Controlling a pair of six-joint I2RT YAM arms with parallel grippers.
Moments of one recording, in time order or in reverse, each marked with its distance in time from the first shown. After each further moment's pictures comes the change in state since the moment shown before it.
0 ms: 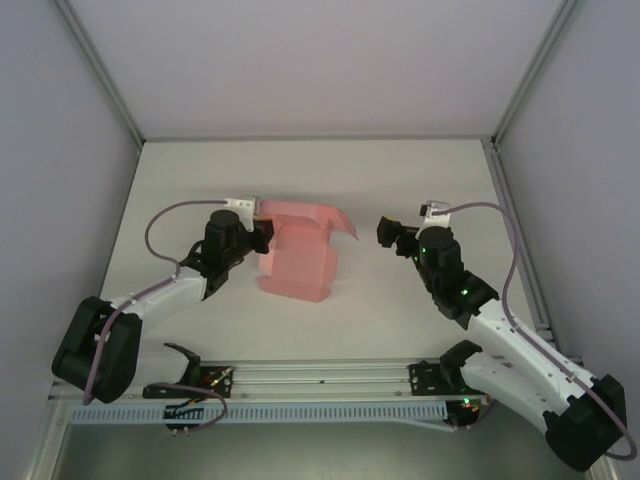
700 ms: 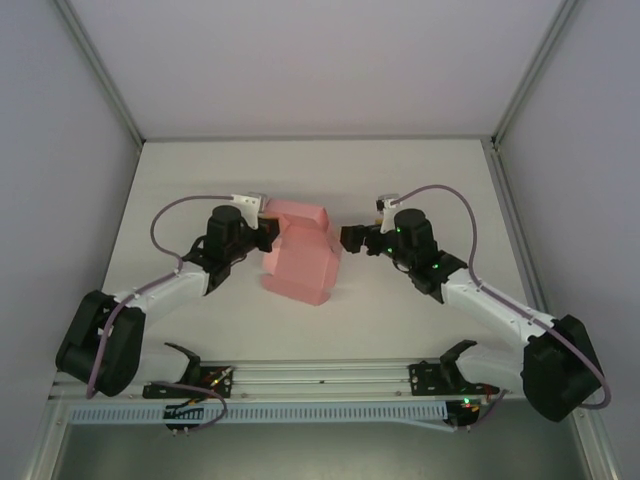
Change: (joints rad) left arm 0.000 0.037 0.042 0.000 0.079 0.018; right arm -0.003 0.306 0.066 0.177 -0.462 -0.056
